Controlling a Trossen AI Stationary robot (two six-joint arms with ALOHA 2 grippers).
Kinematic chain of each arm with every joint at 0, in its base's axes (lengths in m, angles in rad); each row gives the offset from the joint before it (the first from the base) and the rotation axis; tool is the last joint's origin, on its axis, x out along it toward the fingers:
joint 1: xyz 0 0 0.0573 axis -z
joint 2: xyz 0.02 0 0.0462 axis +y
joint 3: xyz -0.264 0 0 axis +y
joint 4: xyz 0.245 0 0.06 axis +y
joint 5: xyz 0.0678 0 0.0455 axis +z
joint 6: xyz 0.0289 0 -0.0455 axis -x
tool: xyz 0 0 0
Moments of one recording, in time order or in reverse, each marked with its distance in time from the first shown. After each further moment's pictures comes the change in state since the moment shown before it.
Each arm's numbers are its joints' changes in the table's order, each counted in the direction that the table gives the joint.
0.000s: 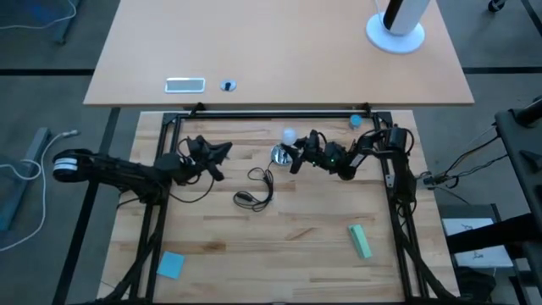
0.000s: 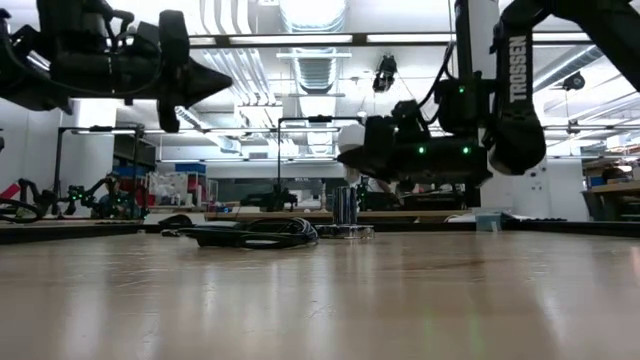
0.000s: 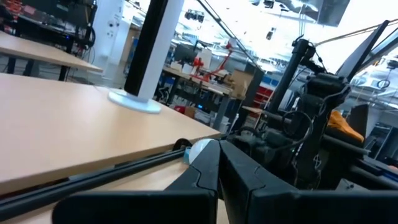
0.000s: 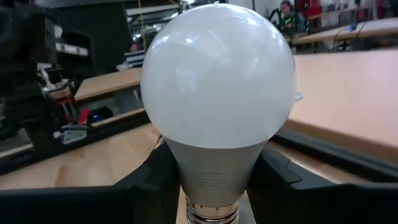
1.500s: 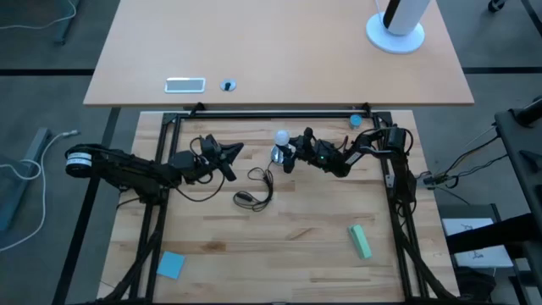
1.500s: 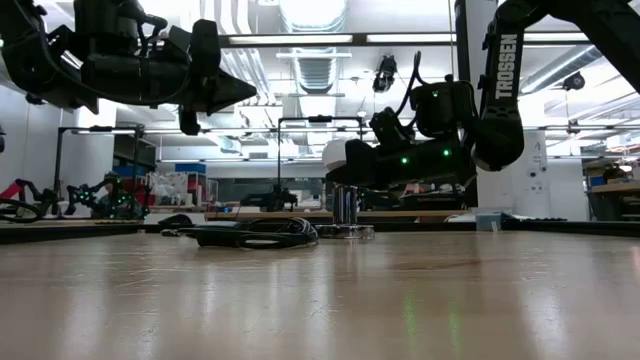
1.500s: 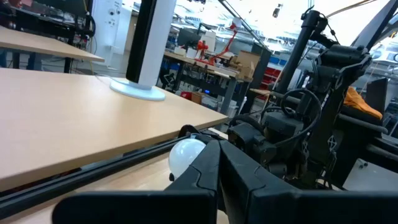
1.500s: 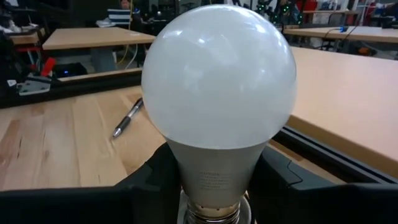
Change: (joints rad) left arm 0.000 0.184 -0.106 -0.001 0.001 -0.032; right arm 0.002 0.006 -0.094 0.221 -0.043 0.170
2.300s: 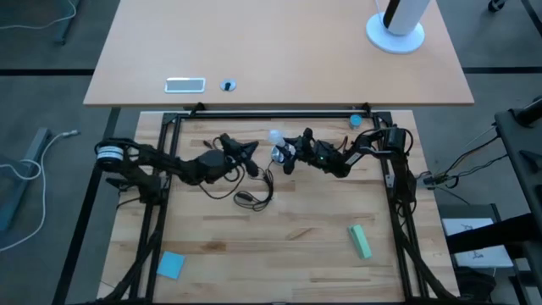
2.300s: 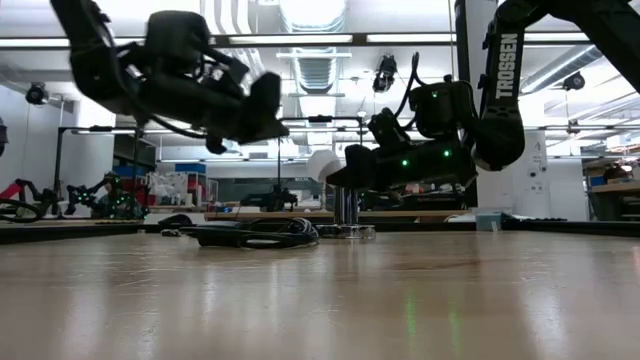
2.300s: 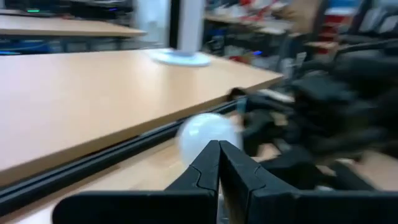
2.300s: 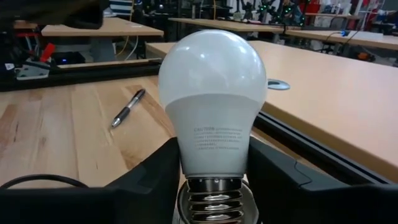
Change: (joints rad) left arm -0.027 0.334 -0.231 0.127 0.168 -0.067; right arm -0.006 0.000 0.001 0.018 -0.005 0.048
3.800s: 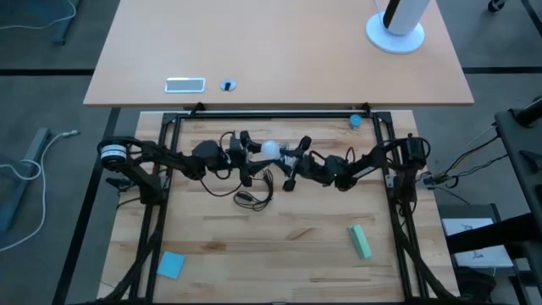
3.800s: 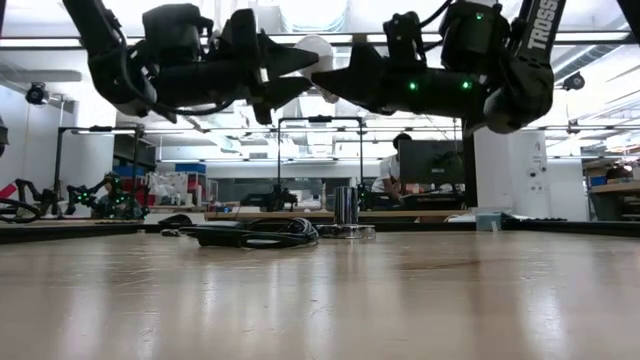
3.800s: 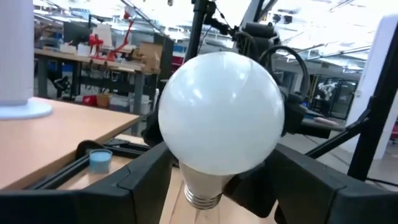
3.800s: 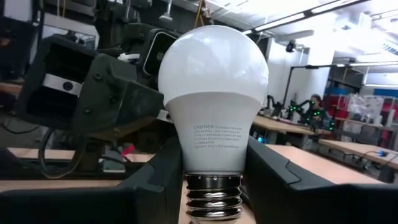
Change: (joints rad) left arm -0.064 0.019 -0.046 -0.265 -0.705 0.002; right arm -0.245 -0.172 -0.001 -0.186 -0.046 0.229
